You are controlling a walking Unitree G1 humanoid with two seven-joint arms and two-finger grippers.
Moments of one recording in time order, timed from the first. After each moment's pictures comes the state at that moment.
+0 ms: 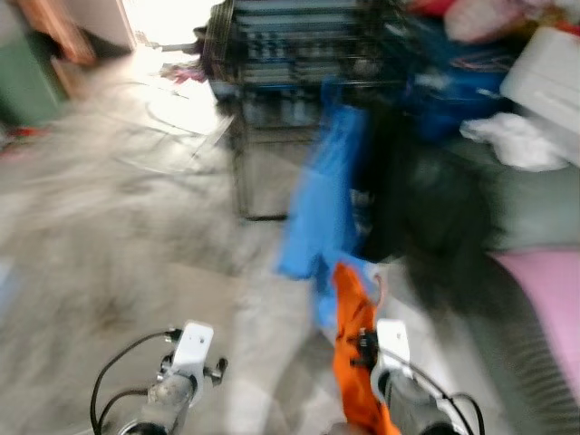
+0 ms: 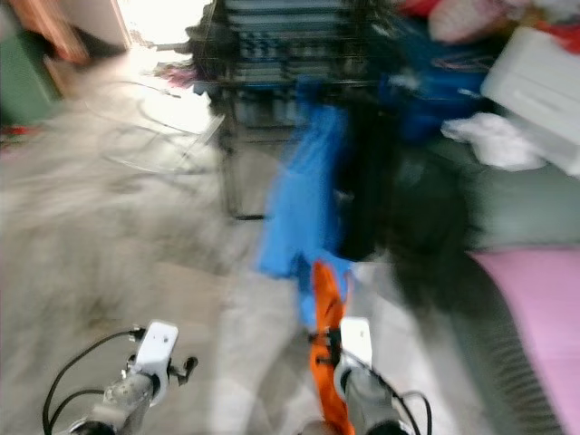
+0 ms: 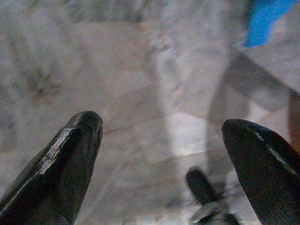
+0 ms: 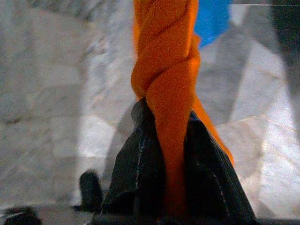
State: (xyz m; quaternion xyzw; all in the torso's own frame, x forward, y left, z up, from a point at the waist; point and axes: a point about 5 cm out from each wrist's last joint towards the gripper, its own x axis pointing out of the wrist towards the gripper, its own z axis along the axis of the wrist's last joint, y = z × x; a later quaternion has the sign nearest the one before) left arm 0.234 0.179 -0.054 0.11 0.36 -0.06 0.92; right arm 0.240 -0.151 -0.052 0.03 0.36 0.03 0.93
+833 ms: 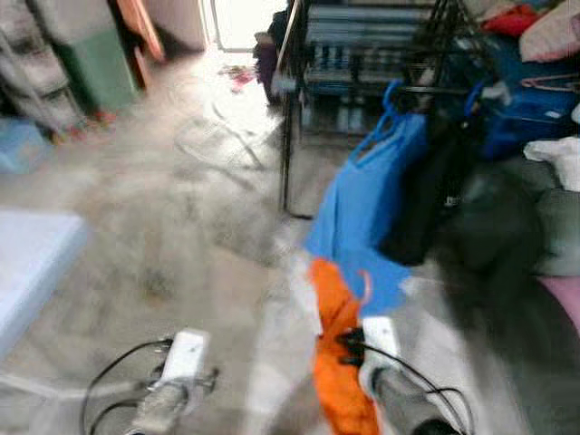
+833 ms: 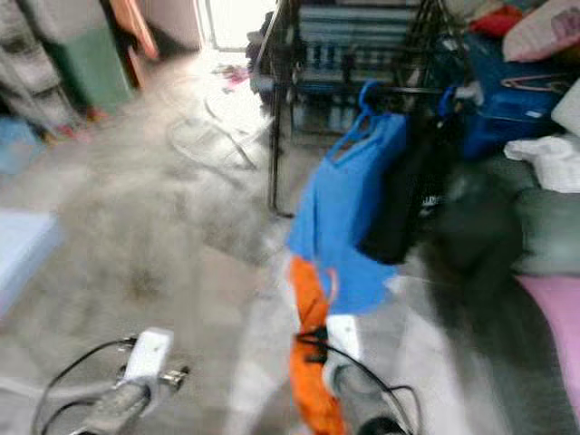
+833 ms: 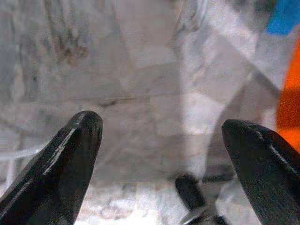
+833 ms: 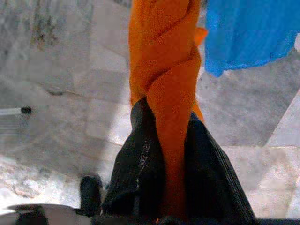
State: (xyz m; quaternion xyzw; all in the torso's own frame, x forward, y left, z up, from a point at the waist) left arm 0.227 0.172 -0.059 0.10 0.37 -0.07 0.92; right arm 0.242 -0.141 -0.051 0.02 0.36 0.07 0.93
